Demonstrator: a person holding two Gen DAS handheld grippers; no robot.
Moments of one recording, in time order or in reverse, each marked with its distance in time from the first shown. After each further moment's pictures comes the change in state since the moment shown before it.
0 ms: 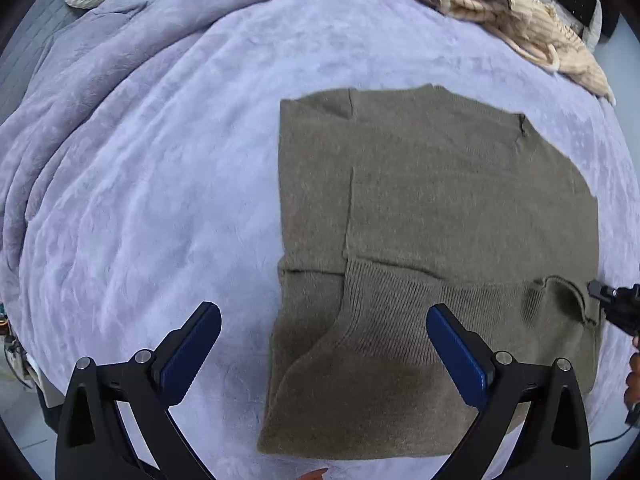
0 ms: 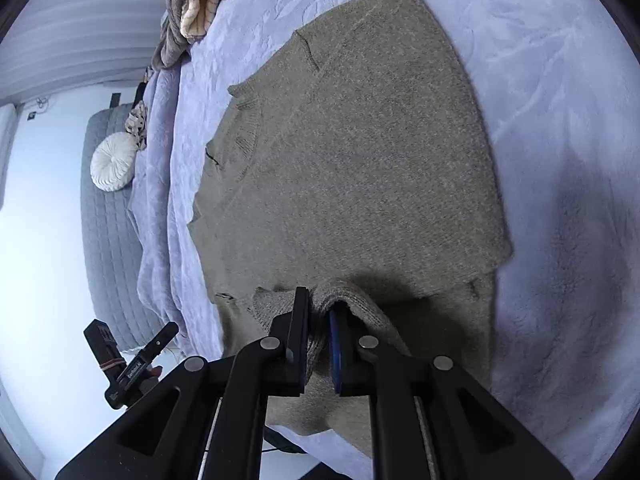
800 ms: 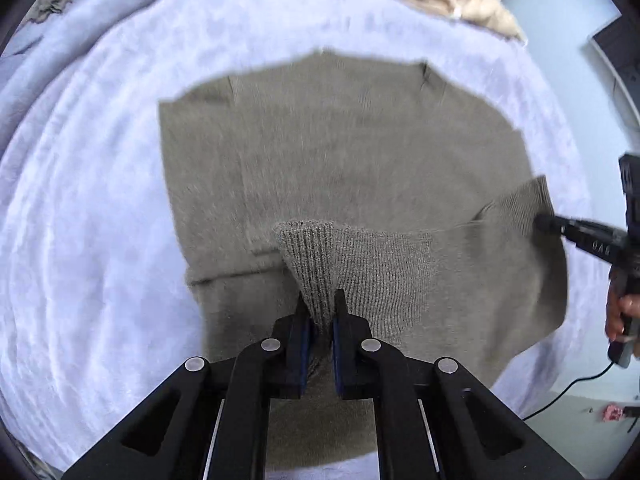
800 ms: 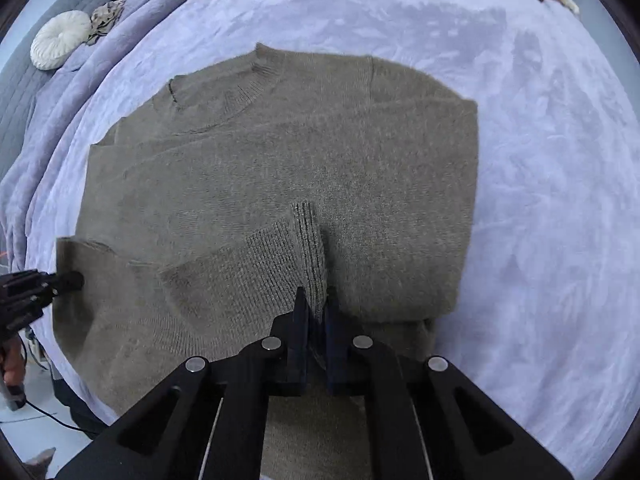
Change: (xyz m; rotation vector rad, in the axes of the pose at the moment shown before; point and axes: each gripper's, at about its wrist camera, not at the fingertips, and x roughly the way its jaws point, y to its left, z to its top) left arm -0.007 -0.010 -0.002 0.239 -0.011 -0.274; right arm -0.008 0.072 -0.043 -0.427 -0.151 -0.589
